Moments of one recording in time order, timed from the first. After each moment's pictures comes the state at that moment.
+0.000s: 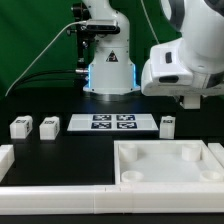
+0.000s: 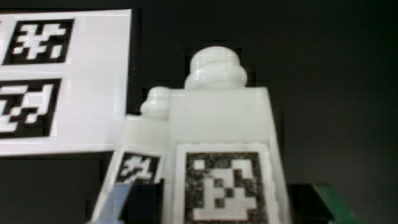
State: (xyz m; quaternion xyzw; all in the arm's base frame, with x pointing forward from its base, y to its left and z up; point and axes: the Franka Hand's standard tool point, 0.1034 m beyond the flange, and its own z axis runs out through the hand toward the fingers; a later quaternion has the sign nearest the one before) arm 0.416 0.136 0.080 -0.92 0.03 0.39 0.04
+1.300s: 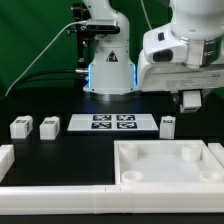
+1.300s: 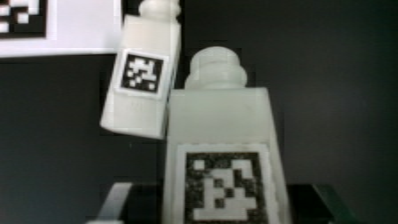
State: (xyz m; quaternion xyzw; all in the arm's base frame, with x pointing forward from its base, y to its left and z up) arm 0.440 0.130 0.081 -0.97 0.03 0.23 0.05
